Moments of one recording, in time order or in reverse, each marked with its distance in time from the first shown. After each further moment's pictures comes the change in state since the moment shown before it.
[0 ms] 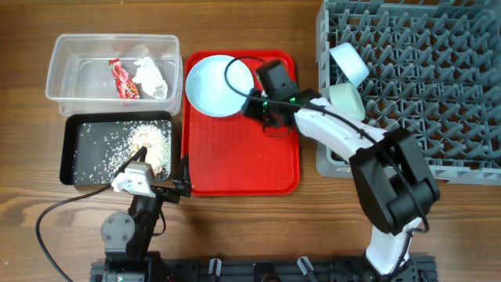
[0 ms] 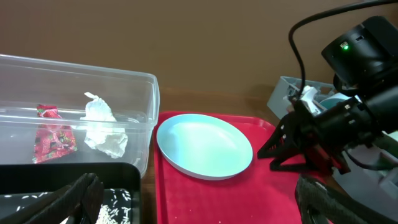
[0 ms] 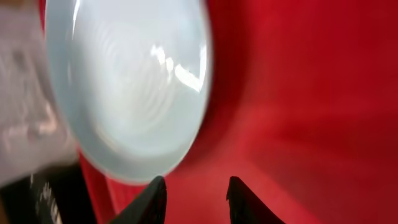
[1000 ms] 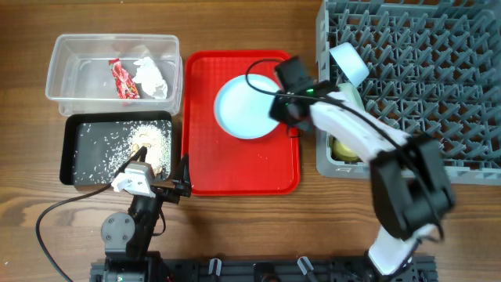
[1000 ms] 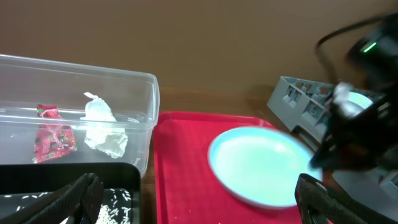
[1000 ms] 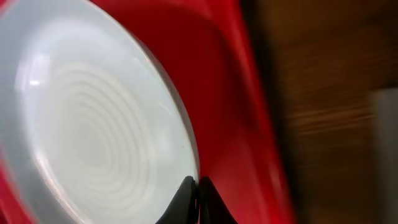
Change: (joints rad) left arm 0.000 0.000 0.000 0.000 0.000 0.000; right arm -0.086 -0.100 0.002 -0.295 0.209 -0.169
